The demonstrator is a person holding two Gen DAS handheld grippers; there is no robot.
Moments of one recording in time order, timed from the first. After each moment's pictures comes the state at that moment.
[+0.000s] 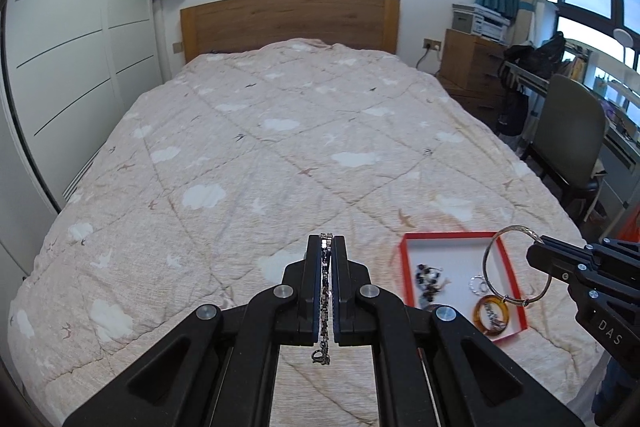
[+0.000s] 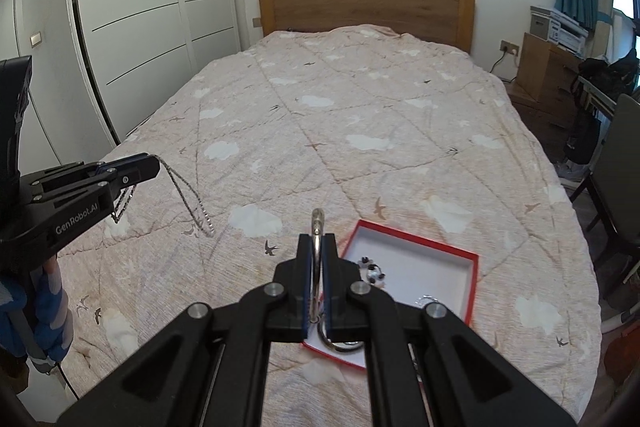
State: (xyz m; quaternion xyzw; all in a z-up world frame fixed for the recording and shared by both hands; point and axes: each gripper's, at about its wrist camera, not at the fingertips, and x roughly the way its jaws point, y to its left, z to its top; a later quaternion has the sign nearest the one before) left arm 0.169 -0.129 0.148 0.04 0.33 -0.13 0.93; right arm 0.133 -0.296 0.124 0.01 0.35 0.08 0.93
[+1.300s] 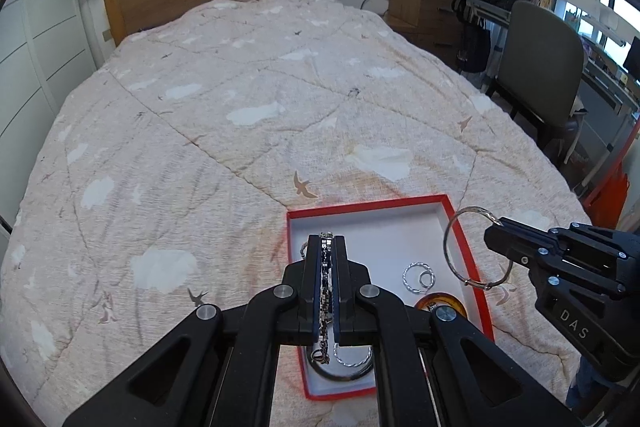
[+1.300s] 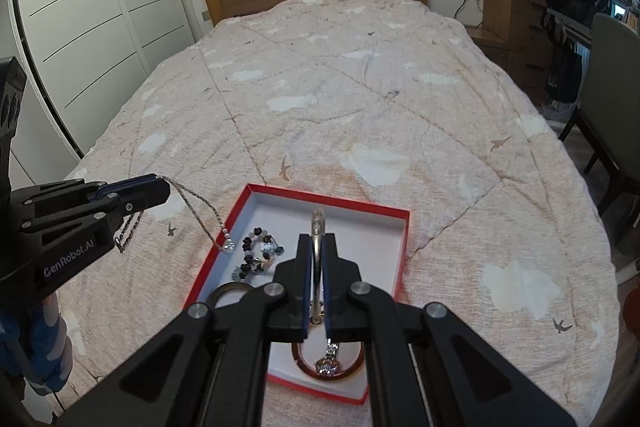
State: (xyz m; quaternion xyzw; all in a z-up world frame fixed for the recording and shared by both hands) left arm 0.218 -0.299 0.062 0.10 0.41 -0.20 0.88; right arm 0.173 -0.434 0.032 0.08 0.40 0.05 0.91
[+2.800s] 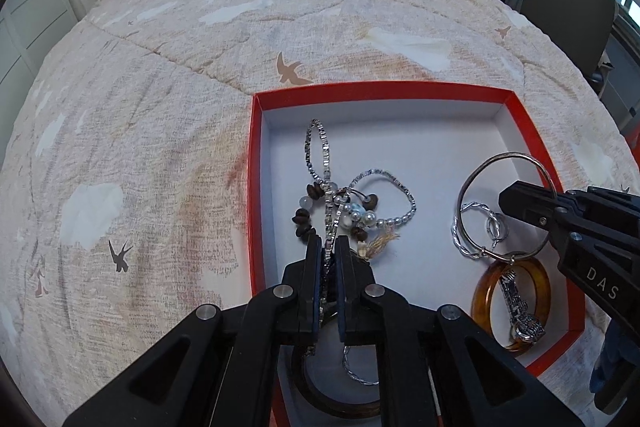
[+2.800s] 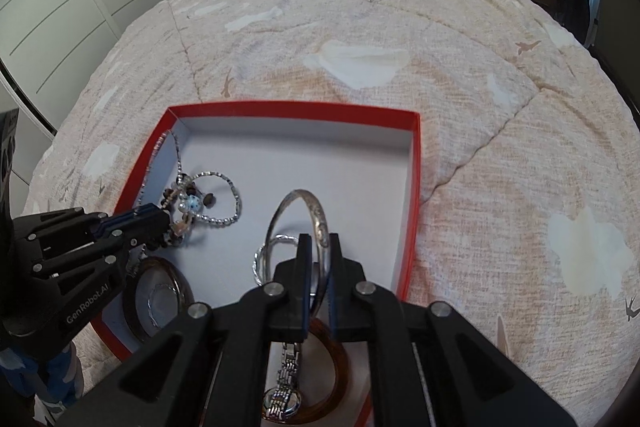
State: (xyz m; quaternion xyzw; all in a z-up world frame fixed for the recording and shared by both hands) left arm 0.251 -0.311 -0.067 0.12 0.51 -0.18 0.84; right arm 0.220 -0.450 -0.085 0.10 0.49 0.04 0.87
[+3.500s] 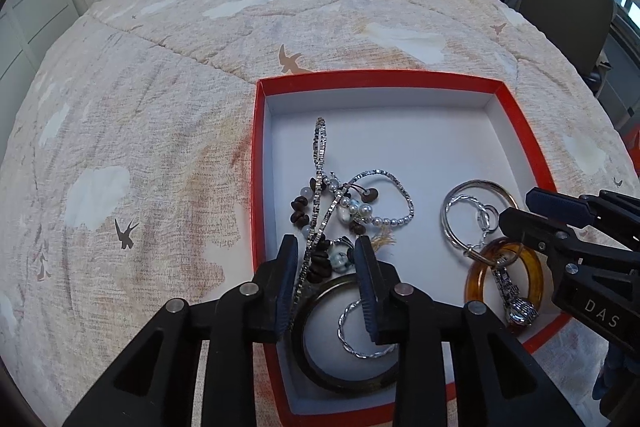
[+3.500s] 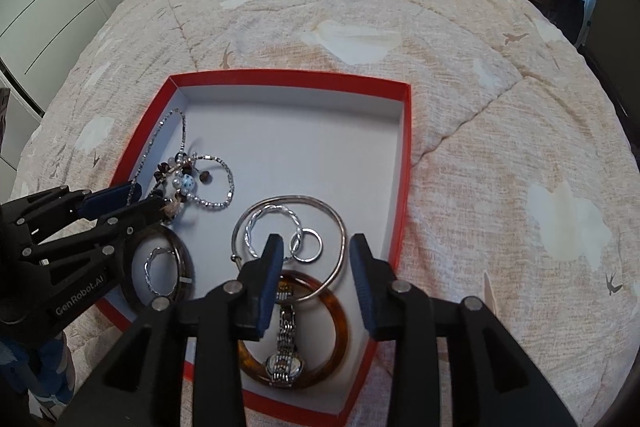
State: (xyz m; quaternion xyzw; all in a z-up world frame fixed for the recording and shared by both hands) left arm 0.227 -0.303 -0.057 0.11 0.51 -0.18 0.83; right arm 0.201 -0.442 -0.075 0.08 0.52 0.02 0.85
